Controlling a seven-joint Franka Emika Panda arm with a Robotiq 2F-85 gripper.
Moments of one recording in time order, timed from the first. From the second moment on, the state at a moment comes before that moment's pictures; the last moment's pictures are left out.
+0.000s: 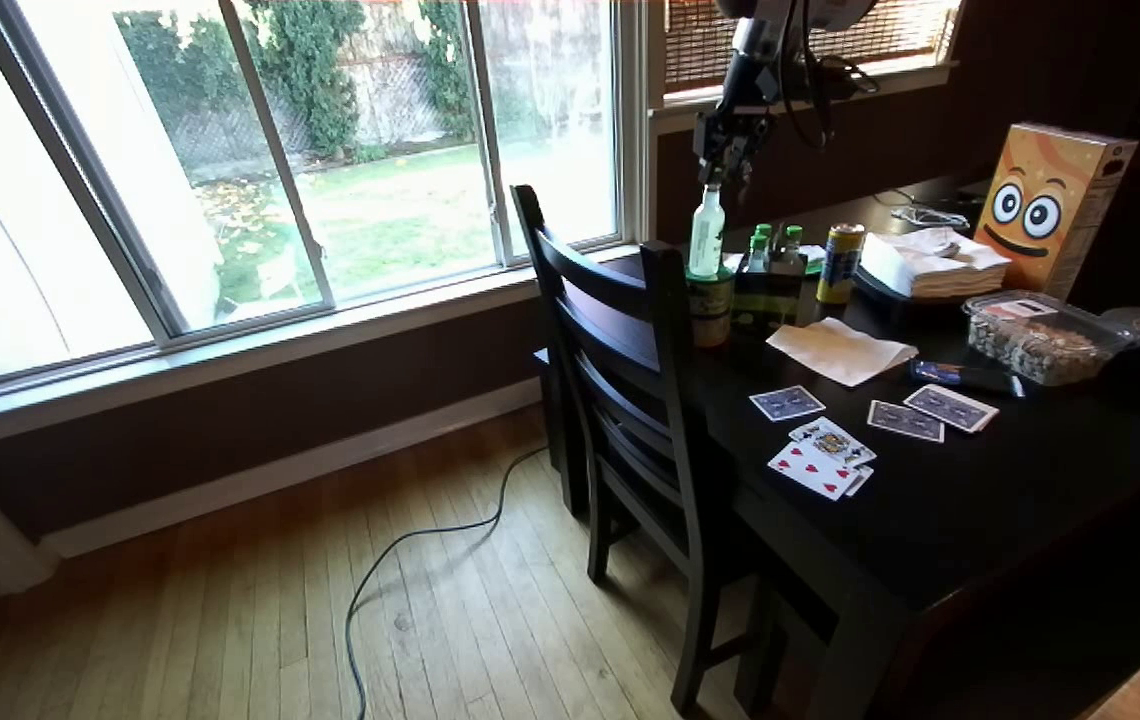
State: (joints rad) arm -0.23 0.51 -0.05 -1.47 0.22 2.27 -0.35
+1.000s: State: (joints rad) arm -0.24 0.51 -0.03 -1.47 0.22 2.33 -0.37
